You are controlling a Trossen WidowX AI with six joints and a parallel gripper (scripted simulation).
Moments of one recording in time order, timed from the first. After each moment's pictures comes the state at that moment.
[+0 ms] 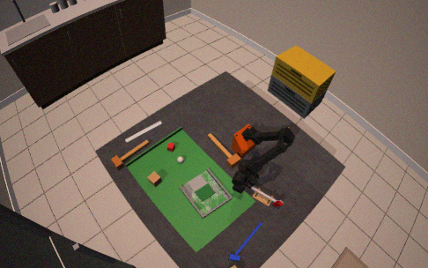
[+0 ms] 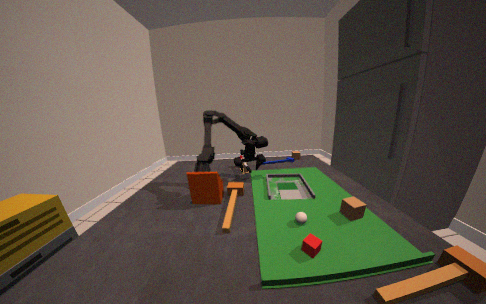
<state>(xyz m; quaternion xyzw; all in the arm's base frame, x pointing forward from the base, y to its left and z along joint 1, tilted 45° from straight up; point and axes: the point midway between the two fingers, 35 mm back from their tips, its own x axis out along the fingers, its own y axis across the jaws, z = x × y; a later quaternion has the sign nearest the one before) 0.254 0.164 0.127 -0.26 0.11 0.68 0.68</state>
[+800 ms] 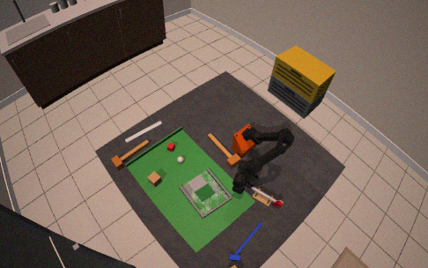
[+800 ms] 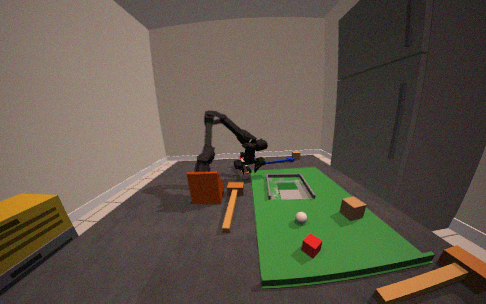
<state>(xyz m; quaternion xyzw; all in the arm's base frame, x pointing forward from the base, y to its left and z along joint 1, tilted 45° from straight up) 0.254 0.176 0.113 -0.26 0.11 0.68 0.68</state>
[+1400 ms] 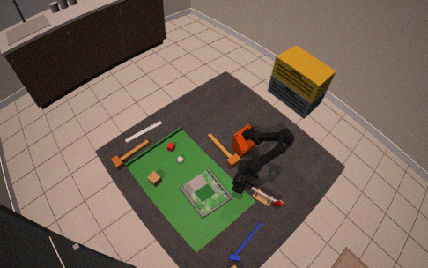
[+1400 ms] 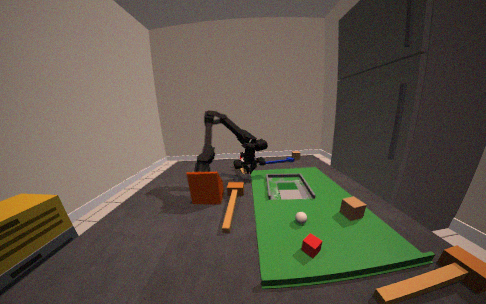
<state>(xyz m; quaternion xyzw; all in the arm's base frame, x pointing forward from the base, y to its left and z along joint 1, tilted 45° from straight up) 0.254 0.176 0.113 -0.26 0.11 0.68 0.68</state>
